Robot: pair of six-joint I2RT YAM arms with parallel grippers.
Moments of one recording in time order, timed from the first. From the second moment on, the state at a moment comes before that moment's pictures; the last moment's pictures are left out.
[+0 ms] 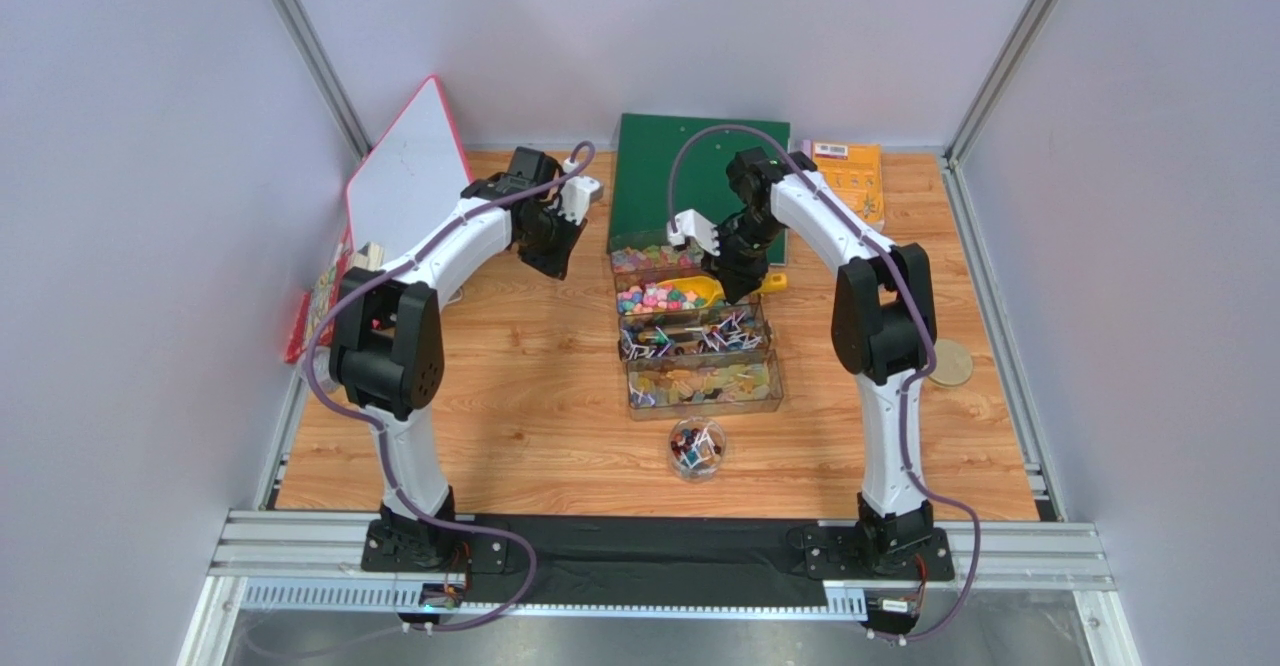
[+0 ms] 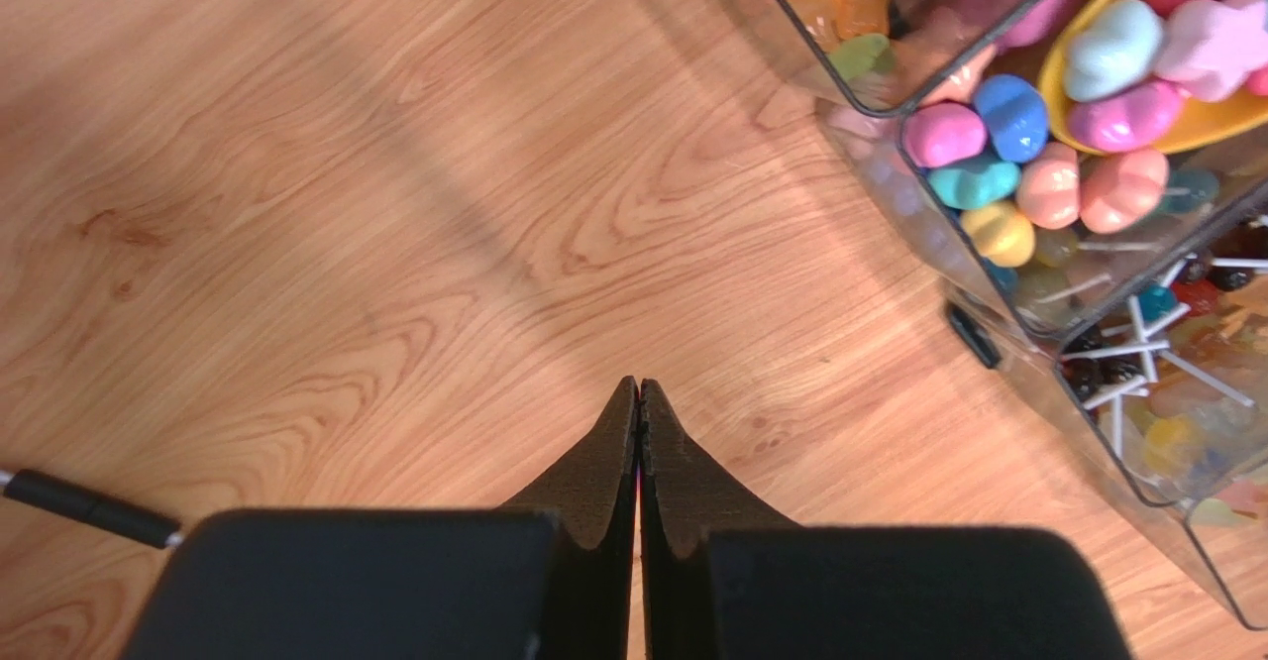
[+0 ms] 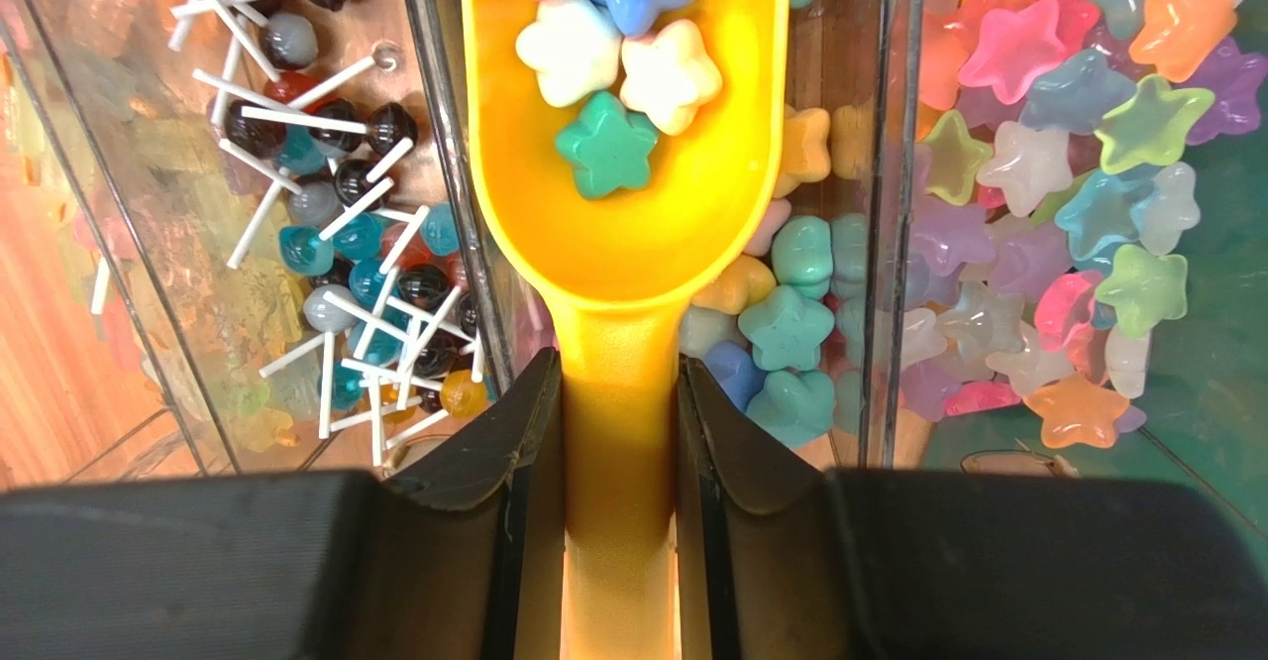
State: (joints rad) left arm -0.32 1.90 1.53 -0.72 0.22 0.23; right arm 0.35 2.21 1.94 -1.24 -0.43 -1.20
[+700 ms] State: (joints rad) left arm -0.32 1.93 1.63 -0.83 0.17 0.30; right arm 0.31 2.03 1.77 -1.27 -0.65 -1.16
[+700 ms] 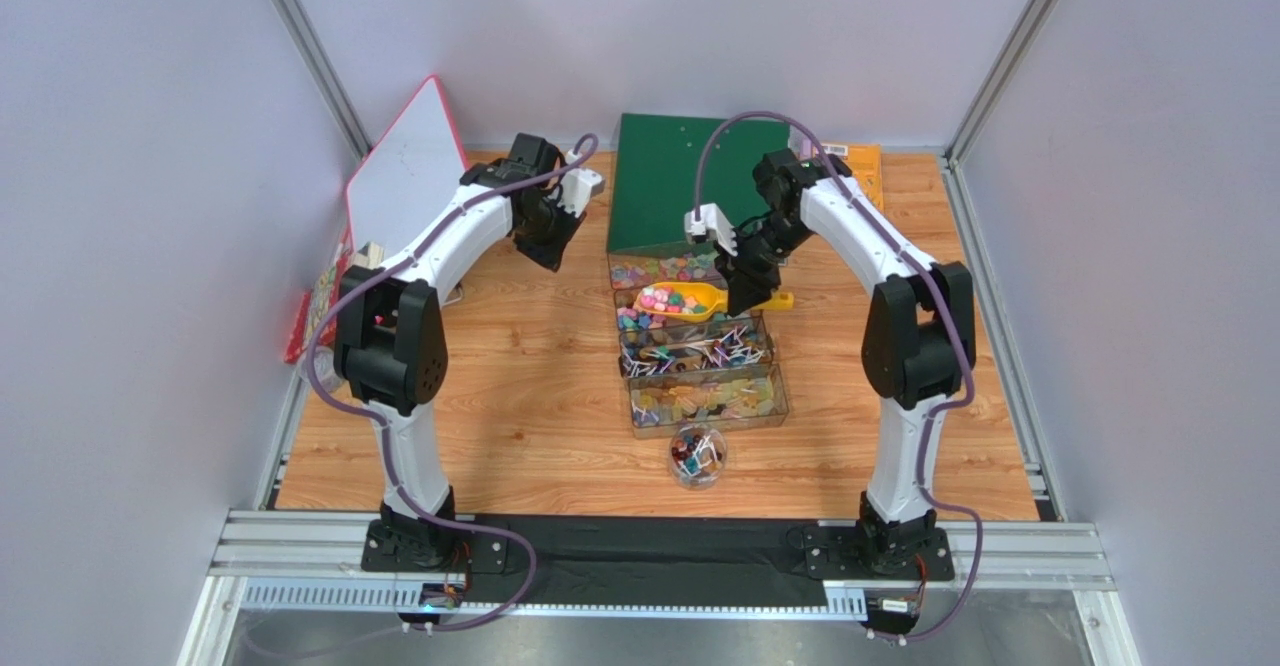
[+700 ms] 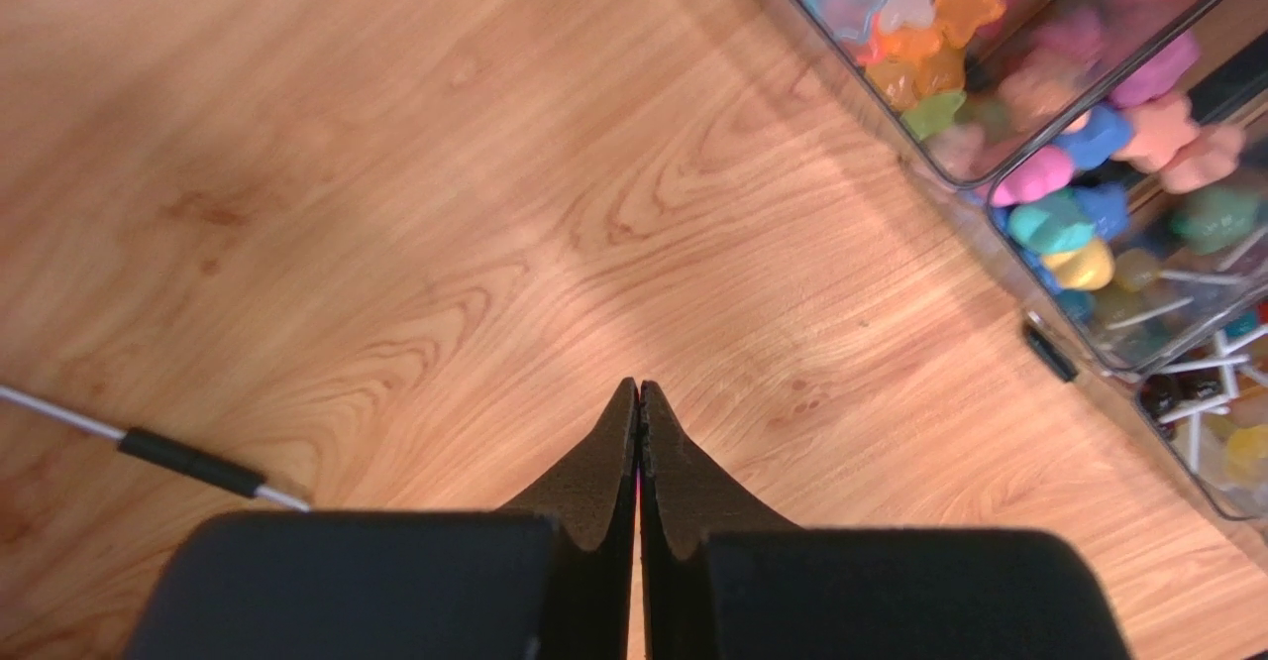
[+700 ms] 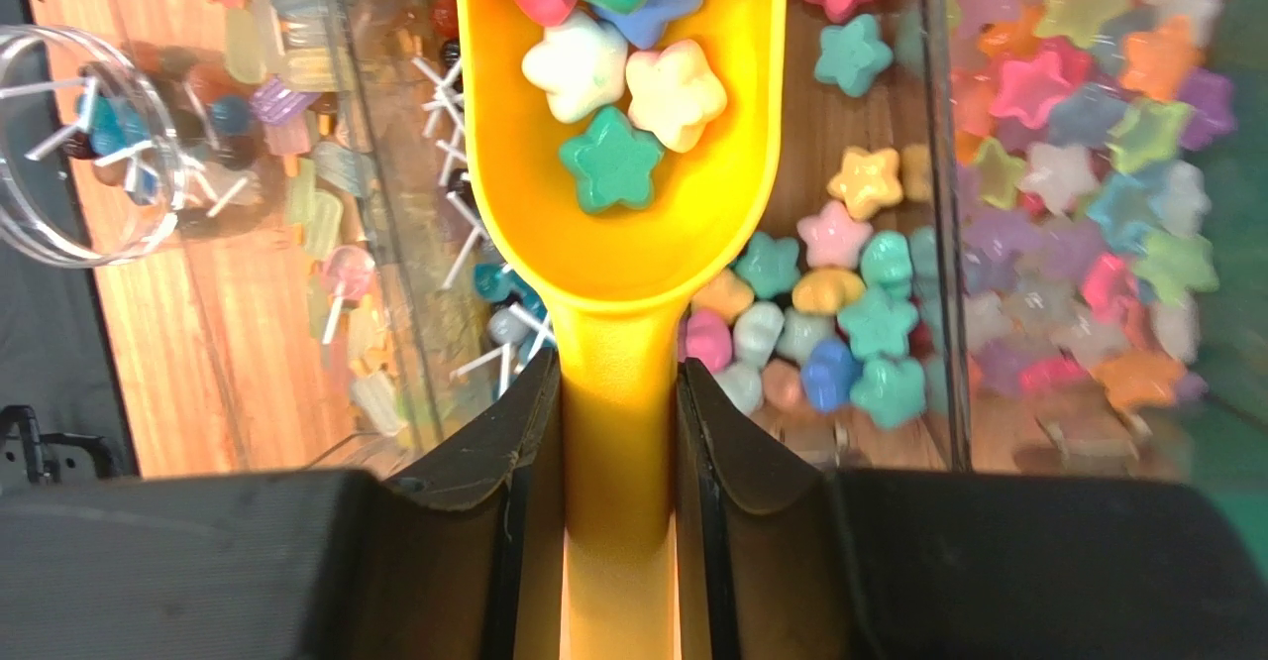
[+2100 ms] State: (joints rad) left arm -0.37 1.48 1.40 -0.87 0.07 0.26; right arm 0.75 1.23 1.11 -1.32 -0.04 -1.09
